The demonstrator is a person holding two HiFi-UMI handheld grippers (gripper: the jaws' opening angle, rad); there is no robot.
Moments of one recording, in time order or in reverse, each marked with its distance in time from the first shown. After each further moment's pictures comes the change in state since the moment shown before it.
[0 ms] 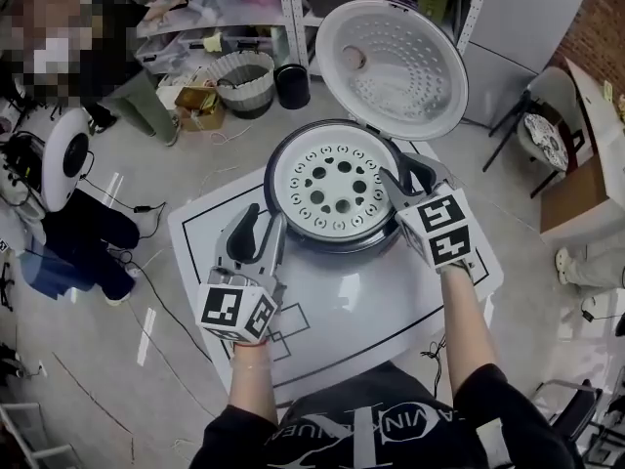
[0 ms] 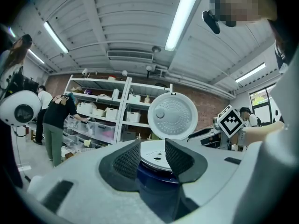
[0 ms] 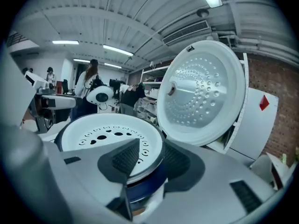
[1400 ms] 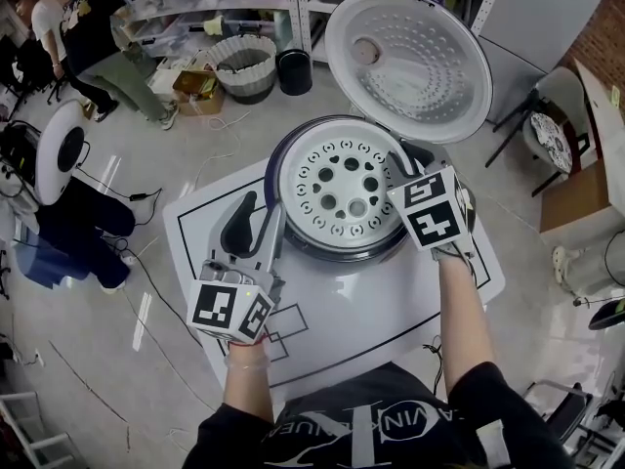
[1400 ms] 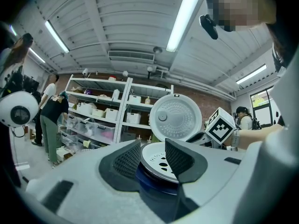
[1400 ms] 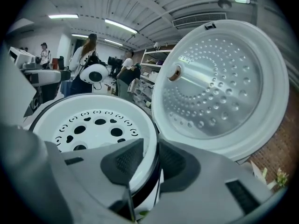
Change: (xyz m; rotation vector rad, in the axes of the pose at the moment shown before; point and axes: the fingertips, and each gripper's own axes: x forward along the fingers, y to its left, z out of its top) left arm 0.017 0.021 0.017 -0.011 -0.007 -0.001; right arm 0.048 -0.015 -0.002 -0.127 0.235 -0.072
